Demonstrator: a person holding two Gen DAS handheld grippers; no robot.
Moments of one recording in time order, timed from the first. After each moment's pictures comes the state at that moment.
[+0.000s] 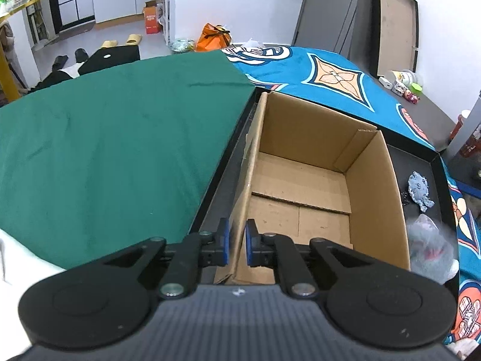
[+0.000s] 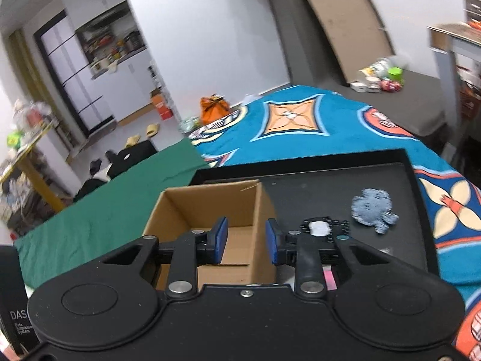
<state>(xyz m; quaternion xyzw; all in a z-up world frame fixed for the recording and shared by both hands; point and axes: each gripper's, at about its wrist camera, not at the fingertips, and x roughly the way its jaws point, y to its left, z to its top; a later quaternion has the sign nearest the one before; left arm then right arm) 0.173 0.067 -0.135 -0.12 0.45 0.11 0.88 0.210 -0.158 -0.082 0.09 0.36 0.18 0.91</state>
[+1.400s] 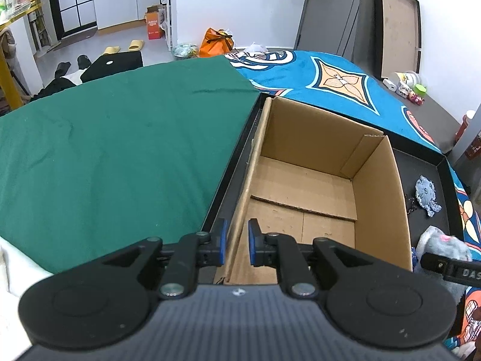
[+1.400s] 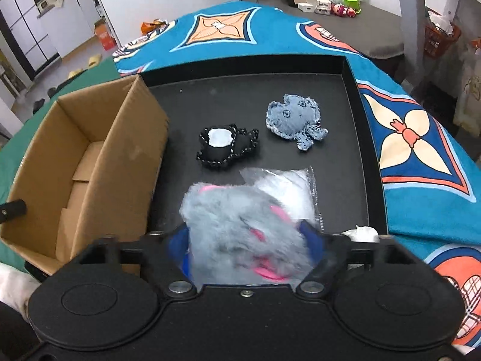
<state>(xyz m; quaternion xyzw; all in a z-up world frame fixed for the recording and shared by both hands) 0.179 0.072 -0.132 -0.10 0.44 0.12 0.88 0.227 -0.206 -0.165 0.02 0.50 0.09 0.86</state>
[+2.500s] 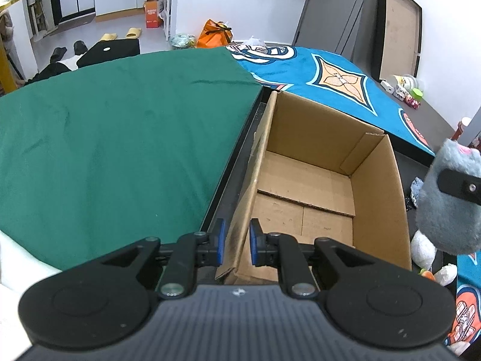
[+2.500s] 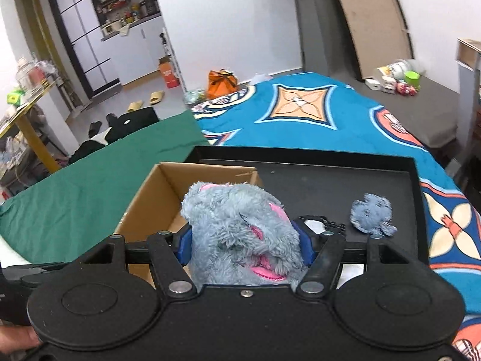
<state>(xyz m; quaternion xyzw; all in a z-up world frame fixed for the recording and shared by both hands) 0.176 0.088 -0.138 -0.14 0.45 0.10 0.88 0.232 -0.151 -0.087 0.02 0.40 0.20 0.90</state>
